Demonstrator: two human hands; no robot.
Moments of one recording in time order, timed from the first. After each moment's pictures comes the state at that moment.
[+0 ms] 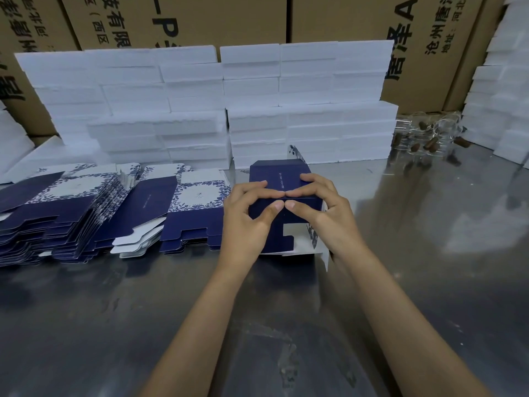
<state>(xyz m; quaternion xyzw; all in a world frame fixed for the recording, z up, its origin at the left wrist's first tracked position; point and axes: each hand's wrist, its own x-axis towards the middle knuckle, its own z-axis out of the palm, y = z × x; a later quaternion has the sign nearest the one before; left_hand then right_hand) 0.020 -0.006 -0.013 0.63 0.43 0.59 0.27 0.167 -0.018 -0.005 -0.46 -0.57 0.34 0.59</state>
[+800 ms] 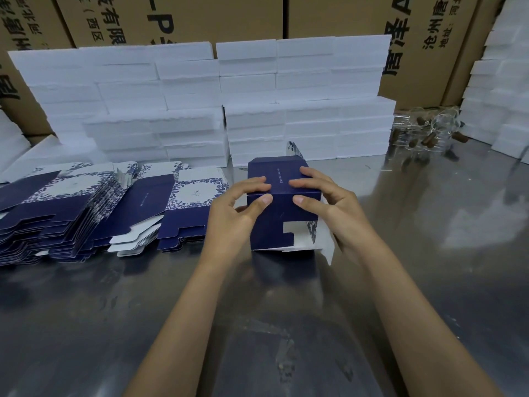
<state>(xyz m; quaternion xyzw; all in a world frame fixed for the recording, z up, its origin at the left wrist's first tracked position) 0.007 -0.006 -0.005 0.62 0.40 0.58 0.33 0.192 -0.009 -0.011 -0.41 -0.56 0.41 0.59</state>
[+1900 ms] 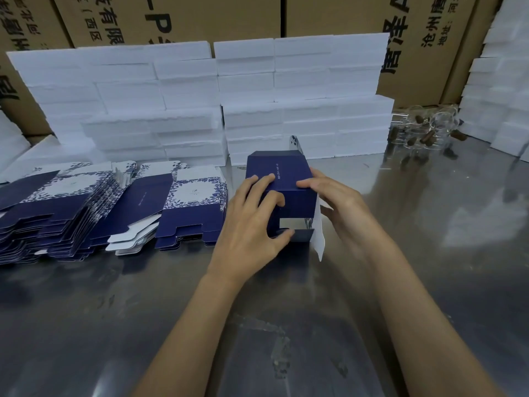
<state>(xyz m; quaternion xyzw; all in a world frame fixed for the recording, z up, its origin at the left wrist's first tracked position) 0.016 -0.002 -0.033 0.82 0.42 0.40 -0.04 0.210 -0.003 -0.013 -0.39 -0.54 0.47 0.58</state>
